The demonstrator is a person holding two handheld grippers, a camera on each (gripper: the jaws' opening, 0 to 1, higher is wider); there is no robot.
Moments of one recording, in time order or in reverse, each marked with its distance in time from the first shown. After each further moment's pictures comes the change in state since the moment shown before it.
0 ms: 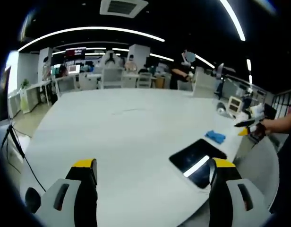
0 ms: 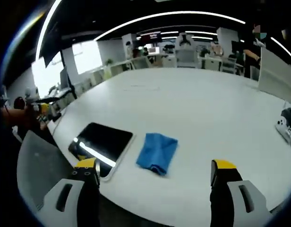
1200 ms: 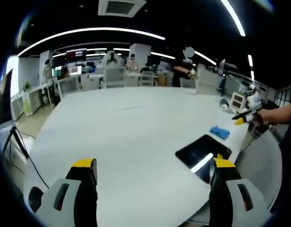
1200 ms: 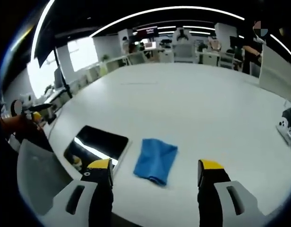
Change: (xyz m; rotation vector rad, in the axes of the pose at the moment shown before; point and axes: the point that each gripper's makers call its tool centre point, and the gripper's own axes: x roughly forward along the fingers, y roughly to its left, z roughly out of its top) left arm -0.011 0.009 -0.007 0.029 0.022 0.011; right arm 0.026 0.000 0.001 -0.004 0.102 -0.026
